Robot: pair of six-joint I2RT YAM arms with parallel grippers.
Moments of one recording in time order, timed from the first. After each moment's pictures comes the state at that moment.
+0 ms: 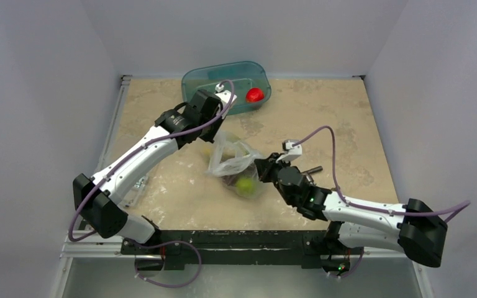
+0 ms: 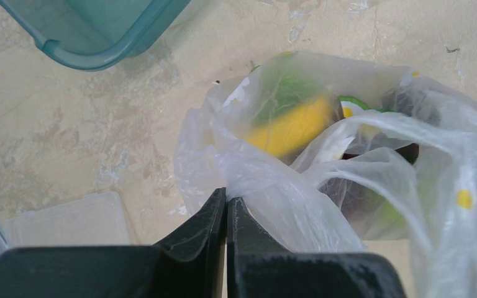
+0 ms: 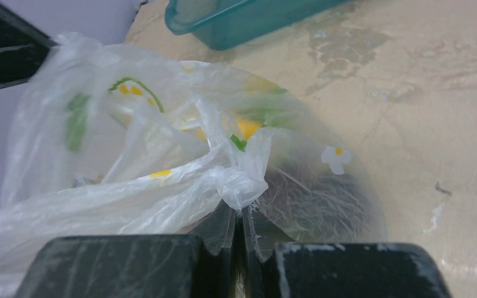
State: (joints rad) left arm -0.66 1.48 1.45 -0.80 -0.20 0.02; right arm 1.04 1.09 0.49 0.35 0.60 0.65
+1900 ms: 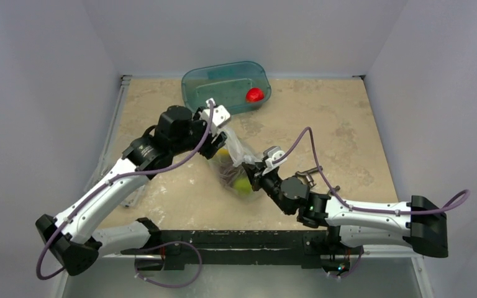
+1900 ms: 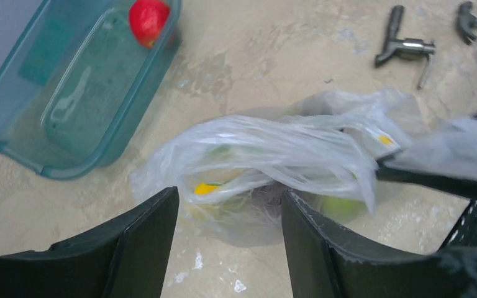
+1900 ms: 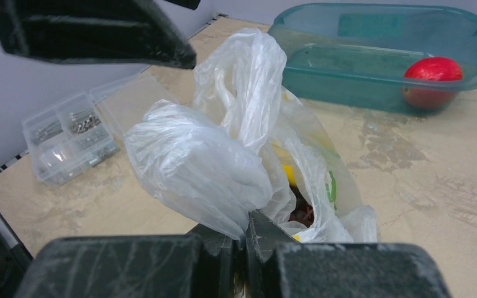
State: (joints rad) left arm -0.69 1.17 1.26 -0.60 0.04 0.20; right arm 1.24 1.02 0.50 0.51 0.61 0.17
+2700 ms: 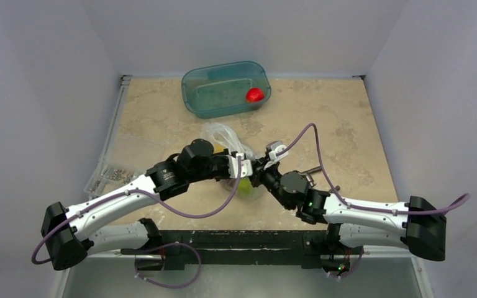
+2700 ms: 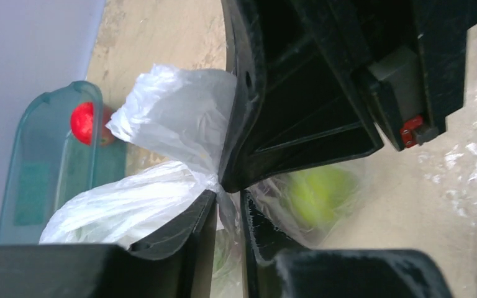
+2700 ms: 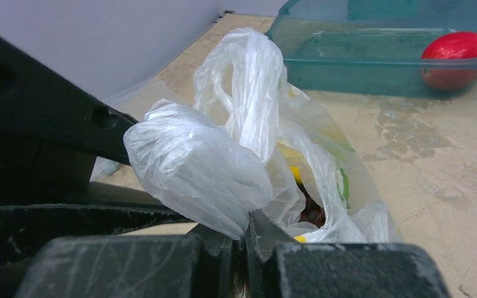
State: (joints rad) left arm -0.94 1.07 0.87 -0.21 0.16 0.58; right arm 1.18 1.04 0.50 0.51 0.52 0.29
